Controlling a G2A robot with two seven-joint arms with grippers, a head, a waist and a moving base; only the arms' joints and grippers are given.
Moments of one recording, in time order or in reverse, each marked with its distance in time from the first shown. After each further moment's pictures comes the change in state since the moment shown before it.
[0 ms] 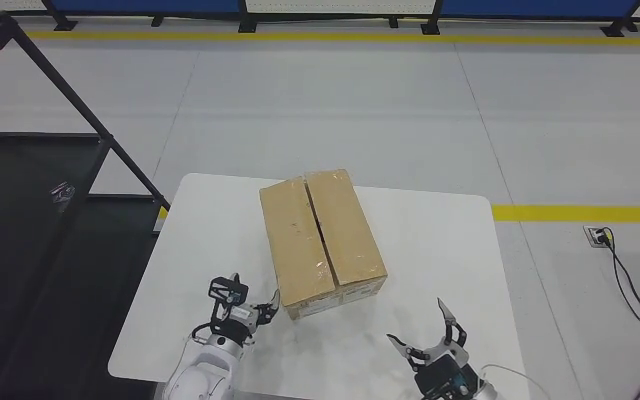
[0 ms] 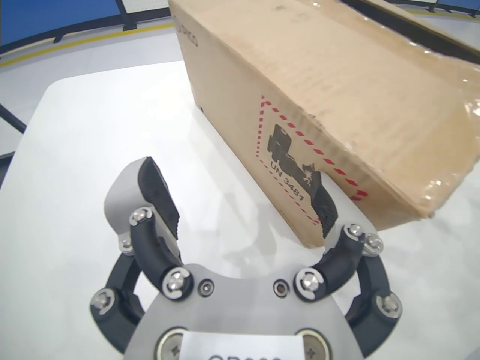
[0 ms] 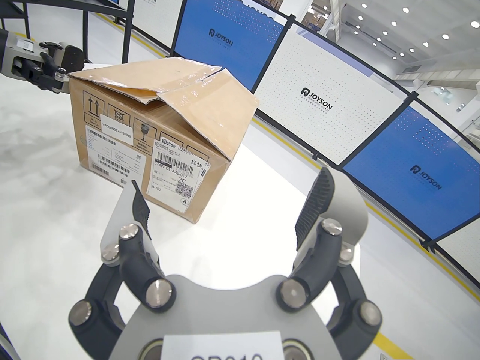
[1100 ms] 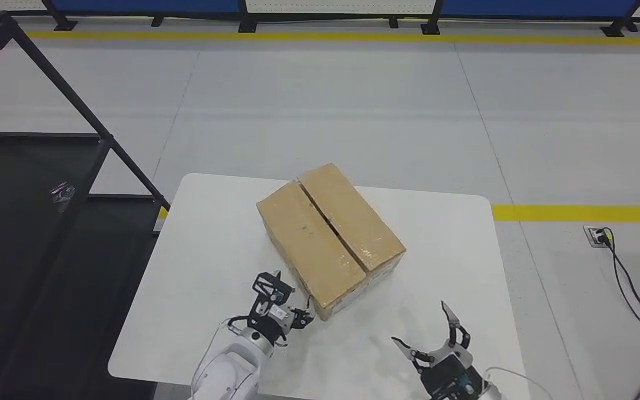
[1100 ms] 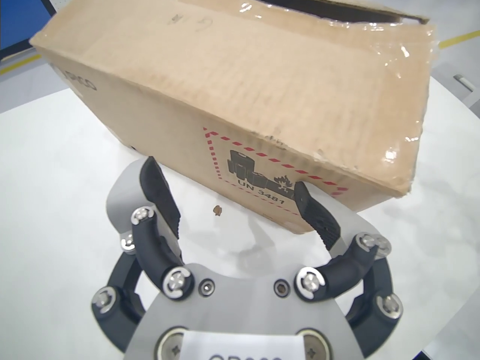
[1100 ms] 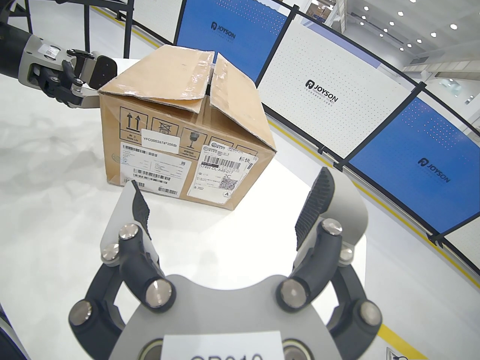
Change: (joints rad) left arm -0.095 -0.027 0.134 0.010 0.066 -0.121 -0.073; right arm -0.010 0.002 0.024 0.031 0.024 -0.025 -0.021
